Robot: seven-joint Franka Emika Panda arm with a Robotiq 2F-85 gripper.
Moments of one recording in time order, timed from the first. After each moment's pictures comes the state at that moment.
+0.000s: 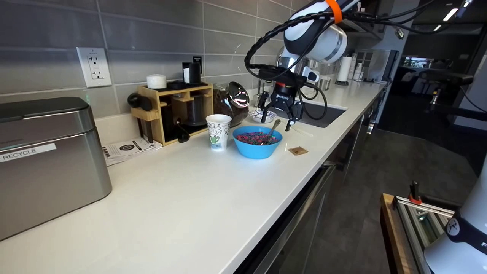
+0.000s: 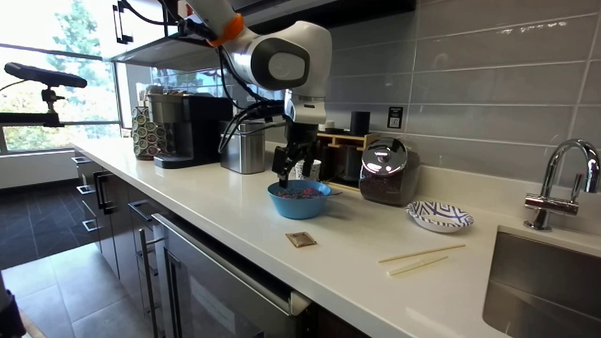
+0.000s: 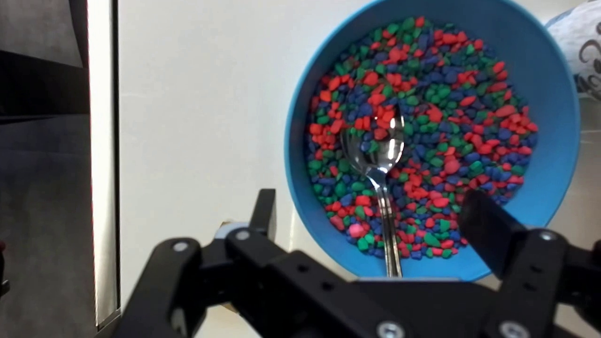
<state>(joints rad) -0.20 -0.02 -0.15 -2.30 0.27 2.34 1.15</state>
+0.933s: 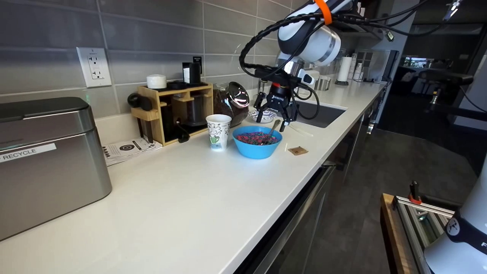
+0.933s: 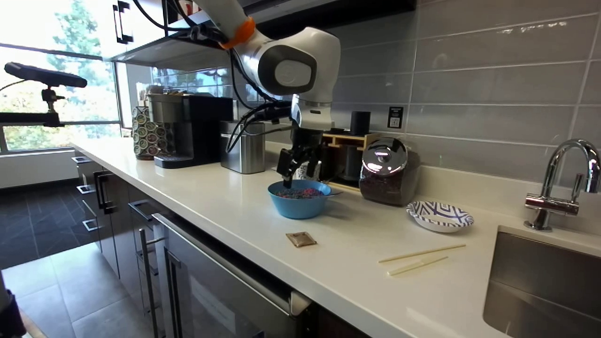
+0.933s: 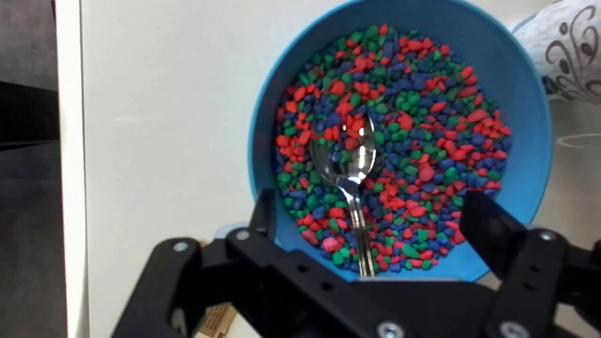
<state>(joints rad) -0.20 0.04 -0.15 -2.25 0.36 2.34 1.11</state>
